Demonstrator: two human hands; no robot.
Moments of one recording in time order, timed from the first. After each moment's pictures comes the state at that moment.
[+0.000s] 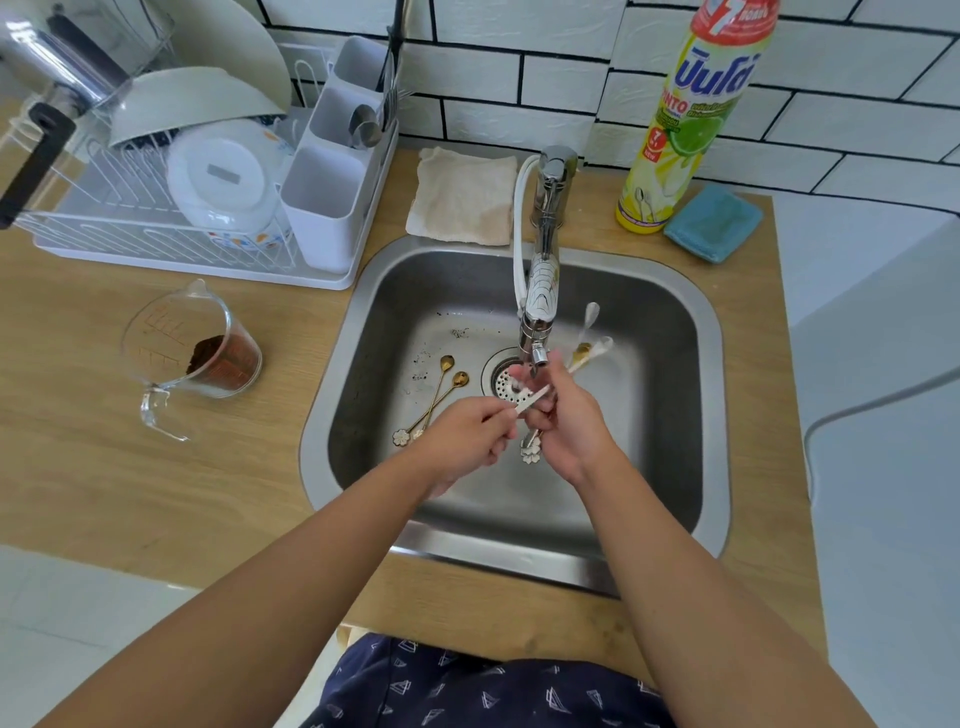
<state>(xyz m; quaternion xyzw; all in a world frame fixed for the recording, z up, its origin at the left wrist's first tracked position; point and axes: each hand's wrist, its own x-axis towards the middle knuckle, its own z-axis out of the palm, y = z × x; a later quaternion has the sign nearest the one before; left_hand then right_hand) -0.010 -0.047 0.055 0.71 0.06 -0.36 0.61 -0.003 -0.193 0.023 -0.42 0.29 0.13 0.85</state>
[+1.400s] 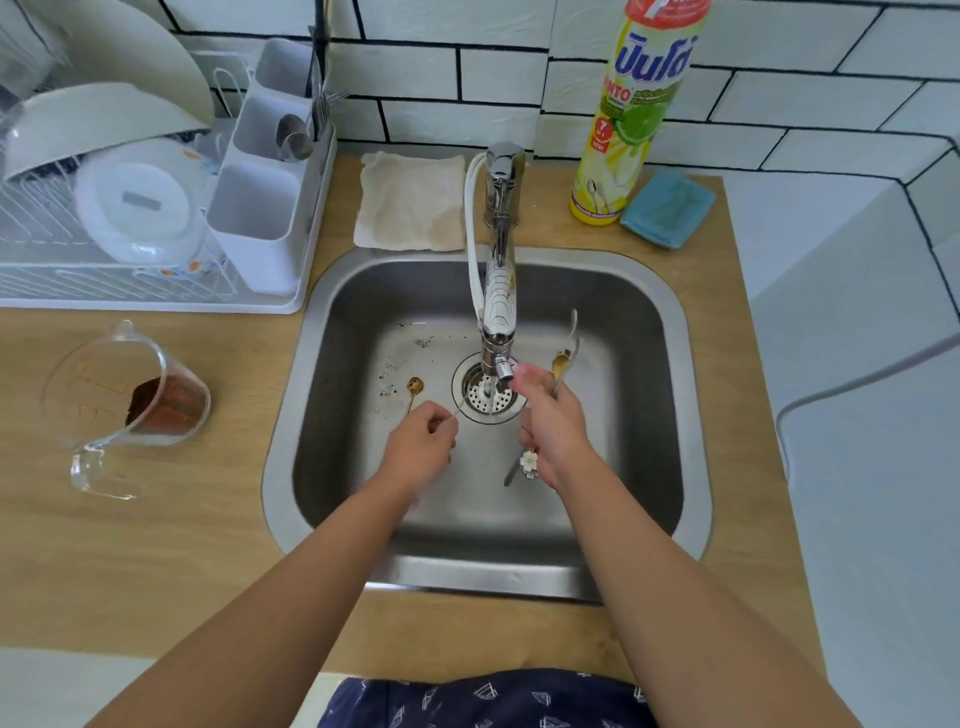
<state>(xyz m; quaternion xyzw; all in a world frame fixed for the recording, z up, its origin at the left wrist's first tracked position) 0.006 -0.036 0.002 0.82 0.15 -0.25 0.50 -0.003 -0.200 0.001 -0.51 0.38 0.06 0.77</state>
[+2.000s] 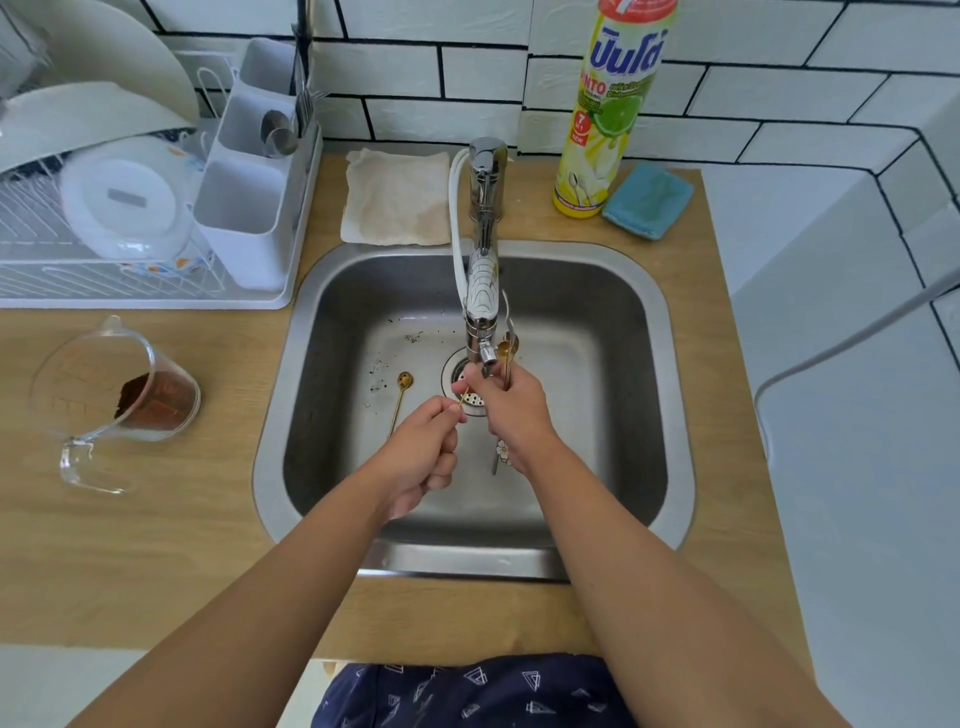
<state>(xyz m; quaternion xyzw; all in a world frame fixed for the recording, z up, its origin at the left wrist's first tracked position) -0.004 -0.037 0.024 0.63 0.16 -0.39 0.65 0.000 -0.179 0.006 -0.63 0.27 0.06 0.72</state>
